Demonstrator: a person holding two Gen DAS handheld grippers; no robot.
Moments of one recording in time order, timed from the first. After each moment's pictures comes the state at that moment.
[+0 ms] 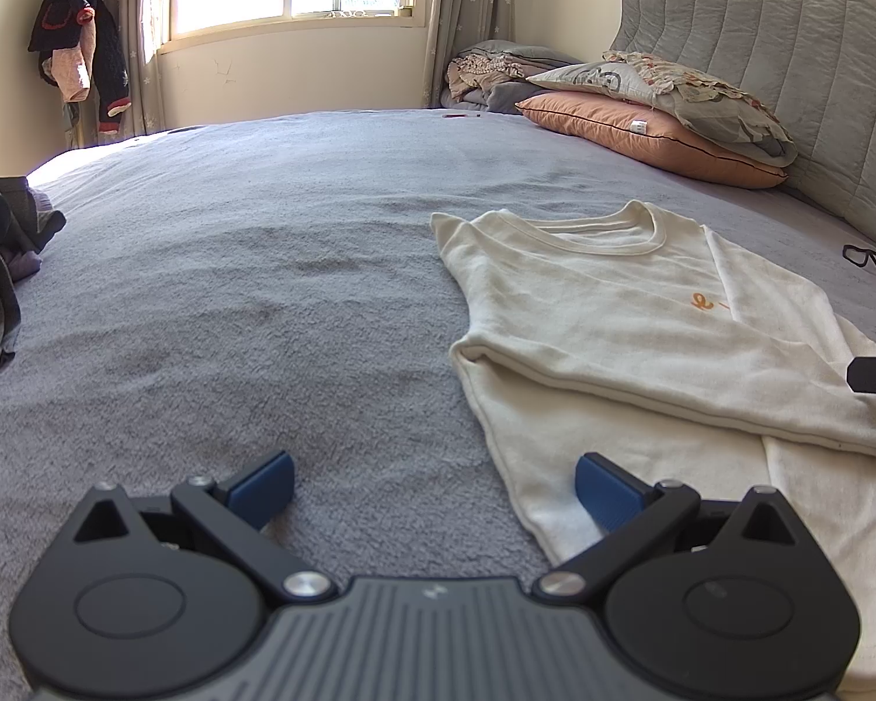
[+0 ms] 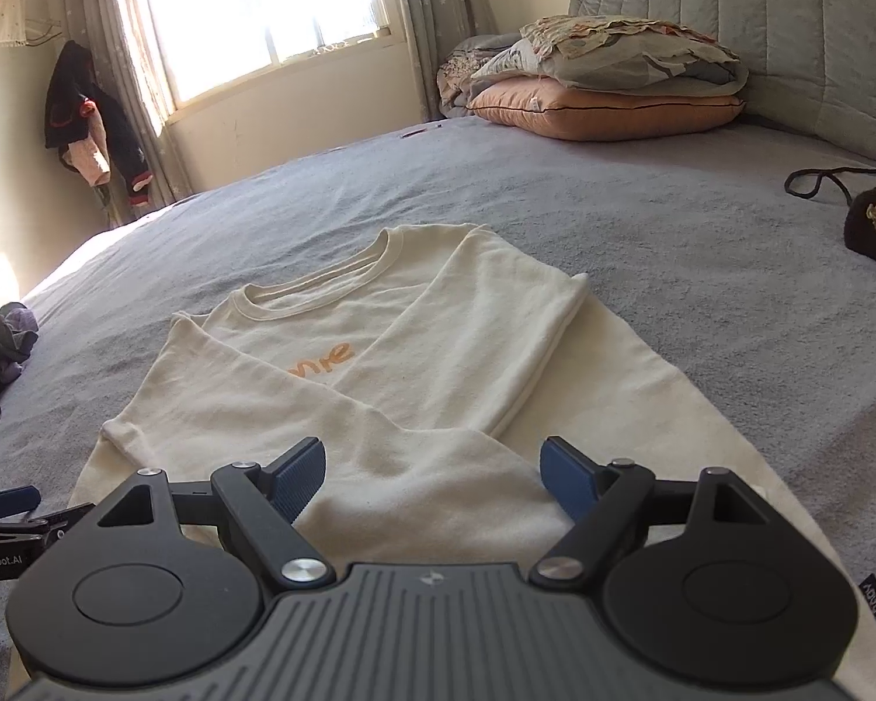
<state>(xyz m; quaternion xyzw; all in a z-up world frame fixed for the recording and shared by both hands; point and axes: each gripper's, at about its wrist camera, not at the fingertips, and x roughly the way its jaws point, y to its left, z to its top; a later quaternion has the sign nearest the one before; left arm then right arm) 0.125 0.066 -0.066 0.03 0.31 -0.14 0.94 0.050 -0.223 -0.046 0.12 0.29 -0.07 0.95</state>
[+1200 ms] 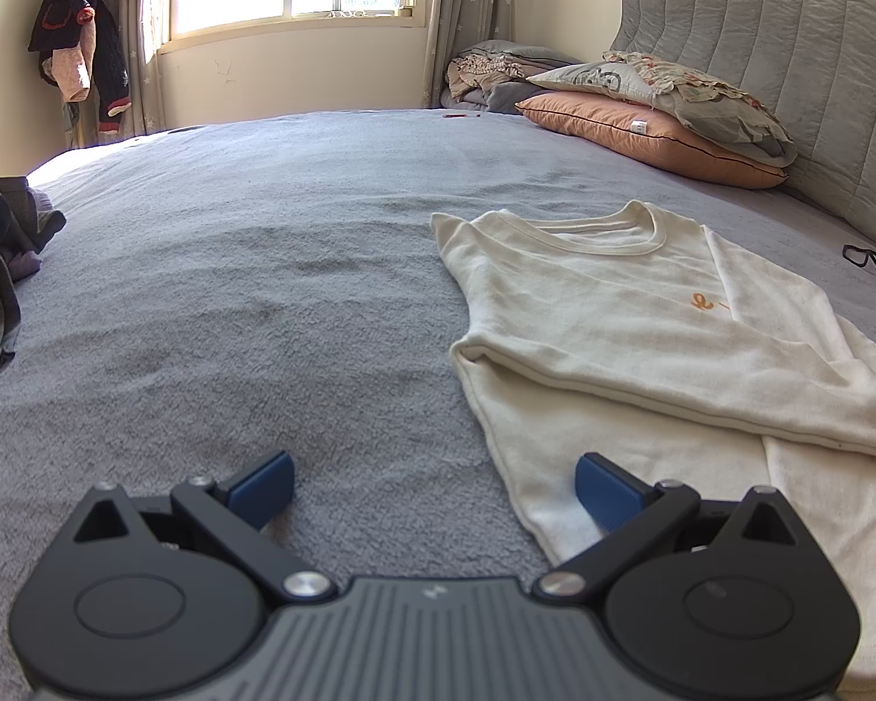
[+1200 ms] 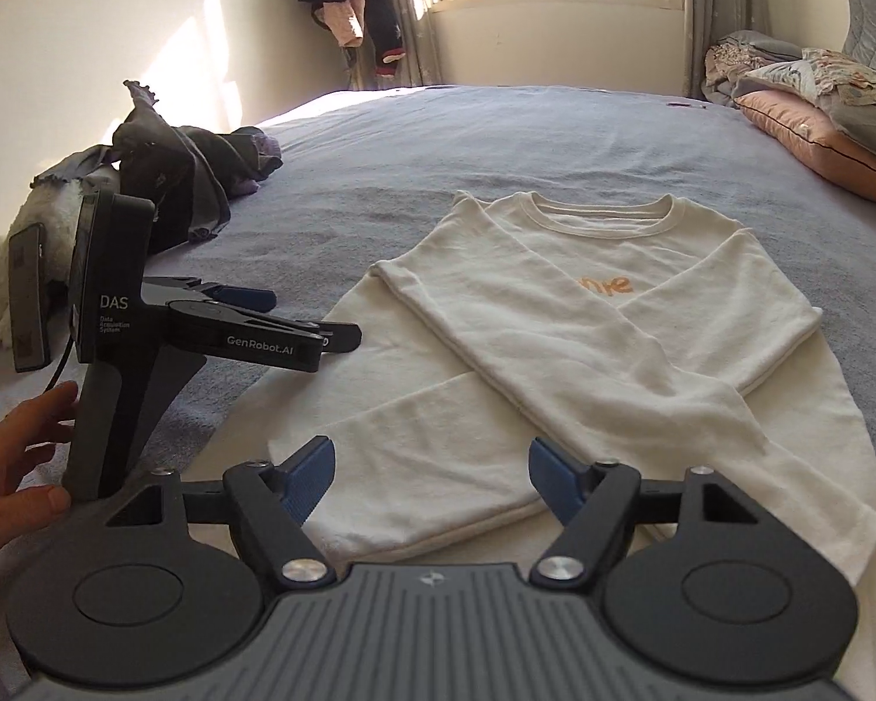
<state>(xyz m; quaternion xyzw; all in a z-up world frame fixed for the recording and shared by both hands) 0.125 0.066 -0.066 0.03 0.31 -0.14 0.94 0.006 -0.154 -0.028 0.00 0.34 0.19 0.92</state>
